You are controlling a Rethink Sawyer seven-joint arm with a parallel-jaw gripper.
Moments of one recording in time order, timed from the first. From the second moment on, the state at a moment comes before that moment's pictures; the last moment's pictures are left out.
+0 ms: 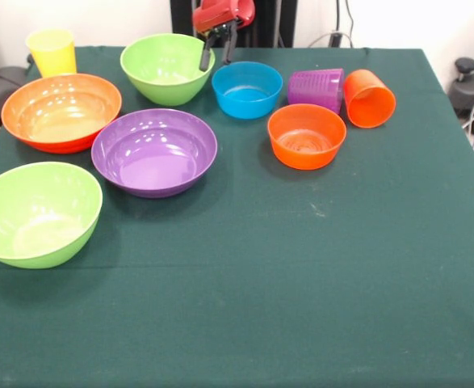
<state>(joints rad) -0.47 -0.27 0.80 2.65 -2.75 1.84 1.85</state>
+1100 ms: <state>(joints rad) -0.47 -0.27 0.81 2.65 -2.75 1.84 1.85</state>
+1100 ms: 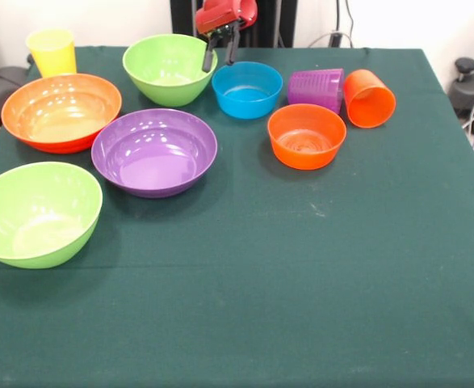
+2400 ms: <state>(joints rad) -0.47 -0.26 0.81 2.65 -2.75 1.88 1.85</state>
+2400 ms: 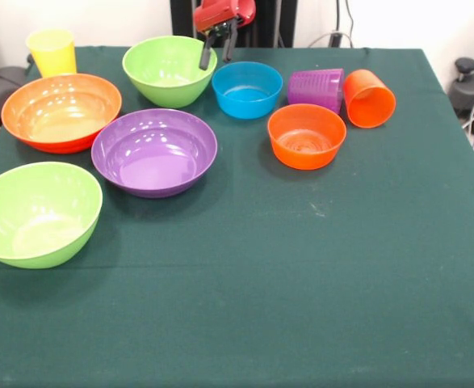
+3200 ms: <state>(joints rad) -0.47 -0.29 0.77 2.65 -2.75 1.88 1.85</state>
